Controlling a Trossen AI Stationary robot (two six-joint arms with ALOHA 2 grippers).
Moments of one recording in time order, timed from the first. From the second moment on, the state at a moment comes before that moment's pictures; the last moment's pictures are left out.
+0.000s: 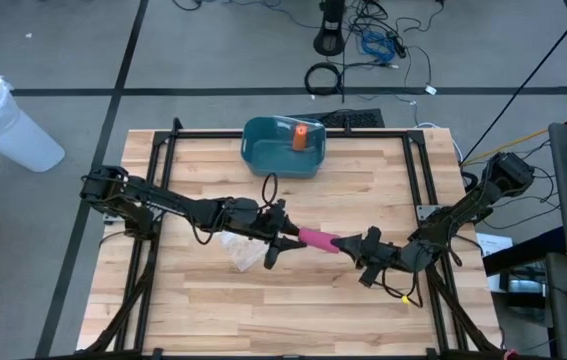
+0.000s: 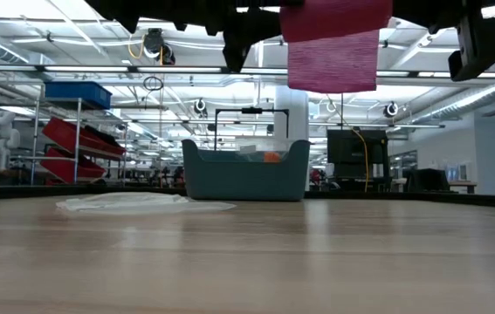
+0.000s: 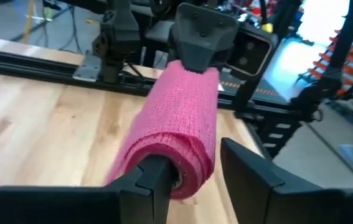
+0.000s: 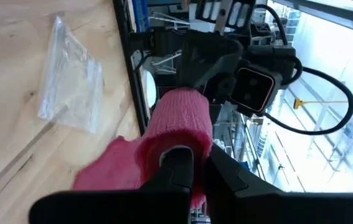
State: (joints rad) left arm -0.11 1.61 0.94 0.49 0.10 -0.24; right arm 0.65 1.27 0.48 0.74 0.91 -1.43
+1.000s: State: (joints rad) left arm -0.14 1.62 0.95 0.49 0.02 0.09; right arm 0.75 1.26 0.48 0.78 1.15 -0.68
